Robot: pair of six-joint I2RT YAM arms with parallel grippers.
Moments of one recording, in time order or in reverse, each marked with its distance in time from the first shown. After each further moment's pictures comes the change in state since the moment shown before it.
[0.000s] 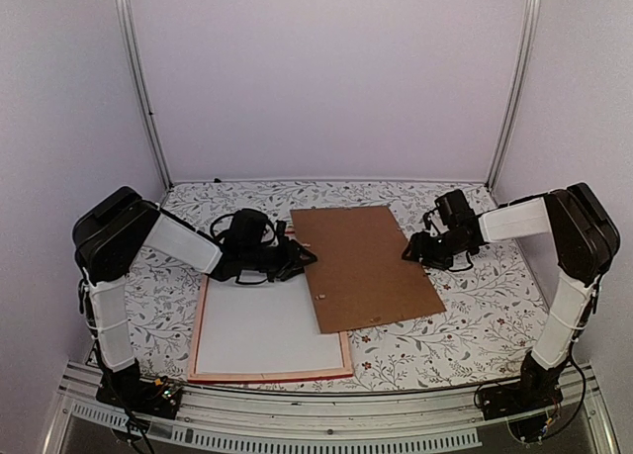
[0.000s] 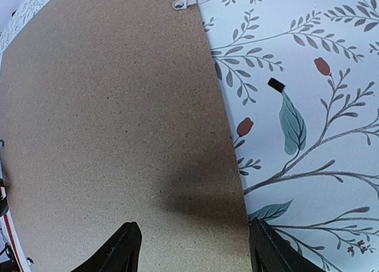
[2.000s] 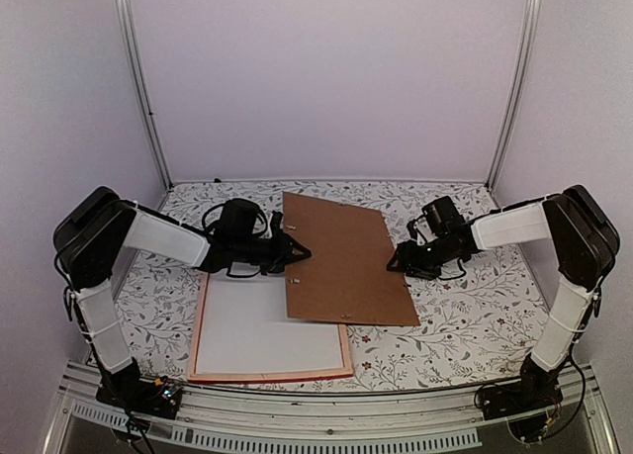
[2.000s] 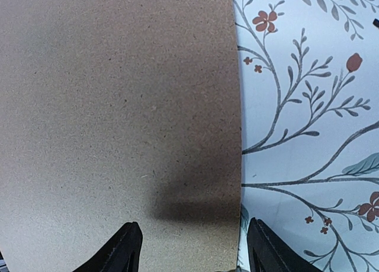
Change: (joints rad) left arm 0.032 -0.117 -0.012 -0.101 0.053 0.065; right arm 0.096 -0.023 -0.031 -0.003 -0.068 0.034
